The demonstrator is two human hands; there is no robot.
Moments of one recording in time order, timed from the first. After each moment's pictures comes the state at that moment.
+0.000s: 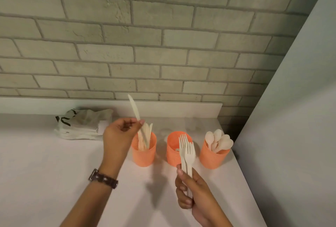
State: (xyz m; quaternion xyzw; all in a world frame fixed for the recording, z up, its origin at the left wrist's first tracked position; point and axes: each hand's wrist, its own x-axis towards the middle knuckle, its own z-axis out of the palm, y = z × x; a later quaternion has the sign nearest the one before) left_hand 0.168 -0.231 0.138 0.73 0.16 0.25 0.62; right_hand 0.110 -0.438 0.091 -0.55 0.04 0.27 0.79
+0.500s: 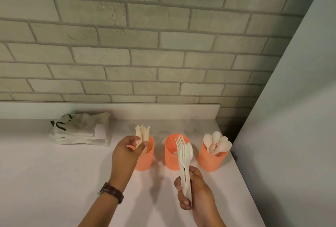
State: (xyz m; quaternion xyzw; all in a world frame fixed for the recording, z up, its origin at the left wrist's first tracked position) left_hand 0.177 -0.239 0.075 0.80 0.20 0.18 0.54; right_hand 0.120 -0.439 0.078 -0.55 0.10 0.20 0.81
